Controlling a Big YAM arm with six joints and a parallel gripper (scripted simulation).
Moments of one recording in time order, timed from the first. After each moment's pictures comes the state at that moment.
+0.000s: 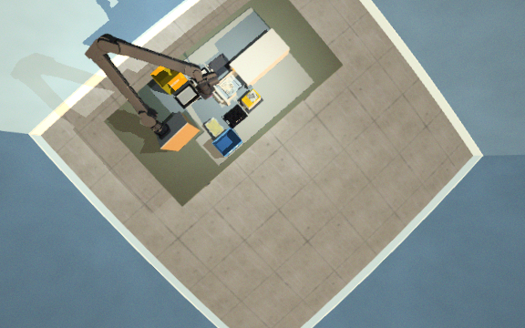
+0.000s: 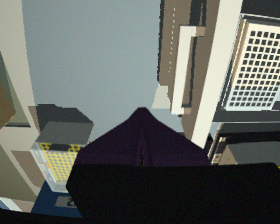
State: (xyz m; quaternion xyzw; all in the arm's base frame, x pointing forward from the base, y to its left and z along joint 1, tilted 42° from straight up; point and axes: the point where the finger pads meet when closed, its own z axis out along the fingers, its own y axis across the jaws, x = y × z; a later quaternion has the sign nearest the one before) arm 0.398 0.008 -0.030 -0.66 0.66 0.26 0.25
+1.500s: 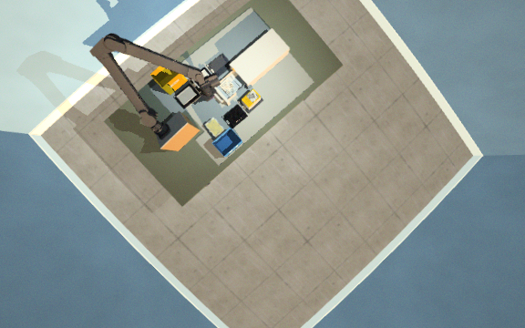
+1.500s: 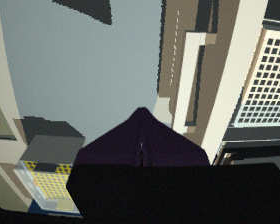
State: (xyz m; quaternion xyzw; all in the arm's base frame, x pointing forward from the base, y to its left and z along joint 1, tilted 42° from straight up) arm 0.401 0.034 -0.059 -0.66 0.66 0.26 0.25
